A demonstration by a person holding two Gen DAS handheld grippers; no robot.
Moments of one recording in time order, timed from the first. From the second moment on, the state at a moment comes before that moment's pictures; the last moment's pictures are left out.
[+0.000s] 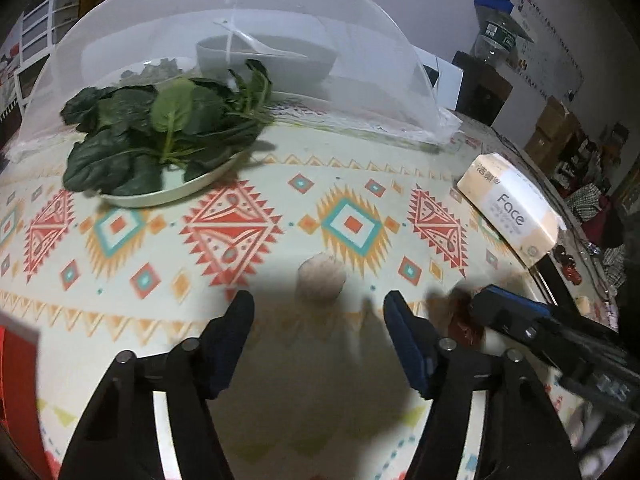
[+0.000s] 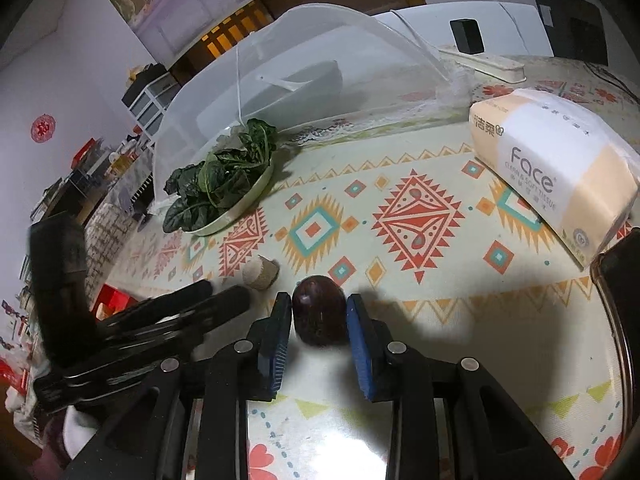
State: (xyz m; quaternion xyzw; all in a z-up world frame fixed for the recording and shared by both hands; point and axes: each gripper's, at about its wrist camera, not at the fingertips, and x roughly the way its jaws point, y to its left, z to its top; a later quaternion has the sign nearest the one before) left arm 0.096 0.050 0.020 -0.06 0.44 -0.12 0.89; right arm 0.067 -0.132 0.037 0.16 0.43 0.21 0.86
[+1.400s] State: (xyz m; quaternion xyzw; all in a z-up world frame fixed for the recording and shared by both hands) left arm -0.119 0.298 0.108 -0.19 0.31 0.03 0.93; right arm -0.001 -0.005 0.087 0.02 0.43 0.25 0.87
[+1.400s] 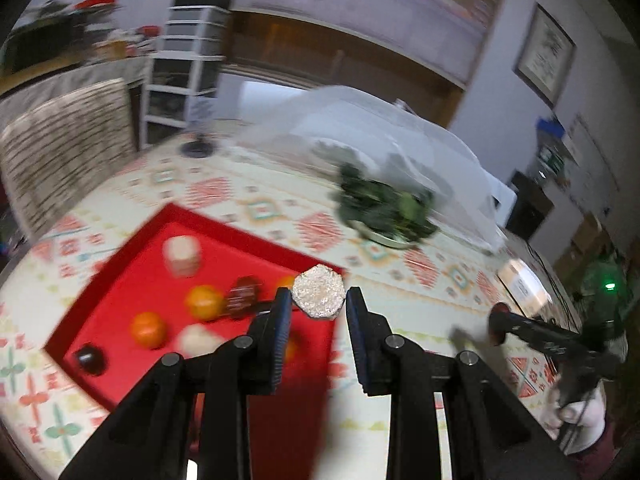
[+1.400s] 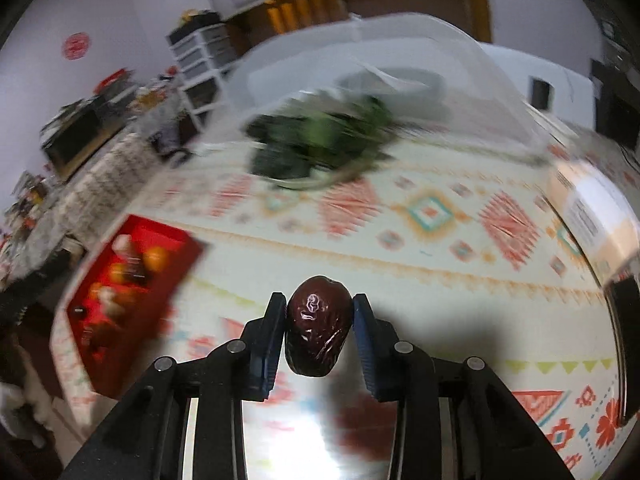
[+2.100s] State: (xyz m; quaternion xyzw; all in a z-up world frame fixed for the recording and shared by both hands) left arm -0.144 0.387 0.048 -0.26 0.34 0.09 0.90; right arm -0.064 0.207 0.050 -0.03 0.49 0.41 0.77
